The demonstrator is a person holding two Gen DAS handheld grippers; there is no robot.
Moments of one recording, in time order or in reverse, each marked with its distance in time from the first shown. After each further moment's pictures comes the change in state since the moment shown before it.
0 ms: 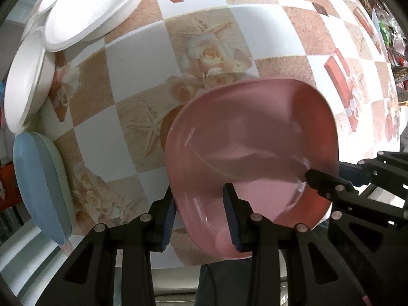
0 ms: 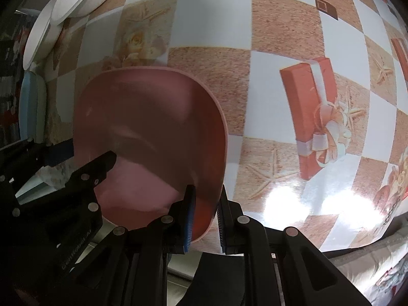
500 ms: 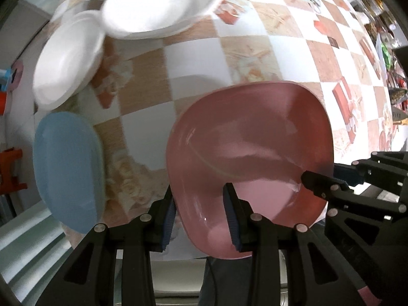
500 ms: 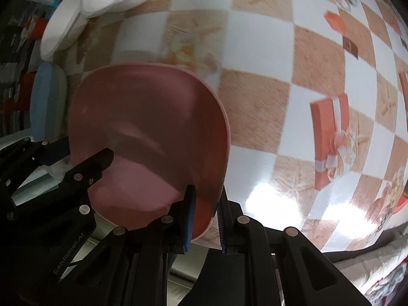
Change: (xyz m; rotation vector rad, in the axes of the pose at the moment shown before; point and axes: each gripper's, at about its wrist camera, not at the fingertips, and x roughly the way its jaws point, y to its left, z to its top) left arm -0.040 0.019 -0.033 -0.096 -0.066 -0.016; right arm -0.026 0.023 0.021 -0.083 -0.018 -0.012
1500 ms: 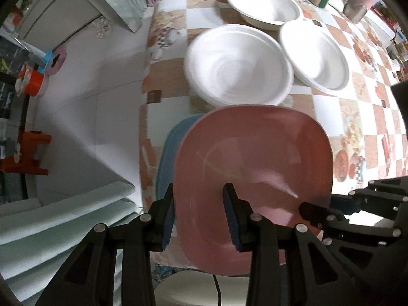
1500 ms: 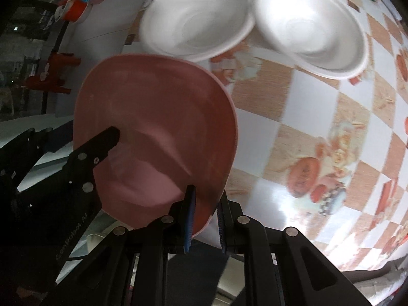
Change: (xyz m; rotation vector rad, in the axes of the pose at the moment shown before) left arm -0.062 0.155 -0.010 -0.143 -0.138 0.129; right arm -0.007 0.149 0.054 -0.124 -0.017 0.099
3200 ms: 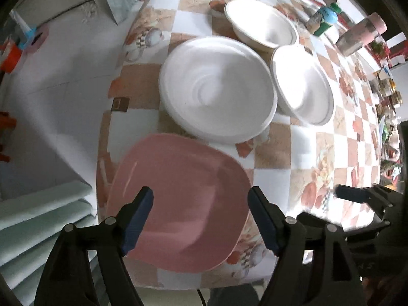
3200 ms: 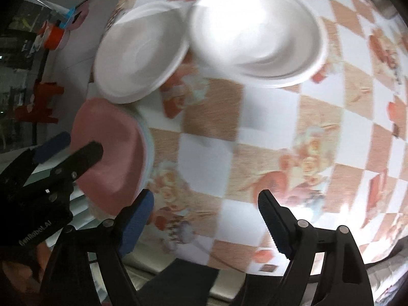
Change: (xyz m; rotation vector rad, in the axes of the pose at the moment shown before) left arm 0.015 0.011 0.024 -0.112 -0.052 -0.250; right arm -0.047 -0.018 0.001 0.125 -0.099 -0.090
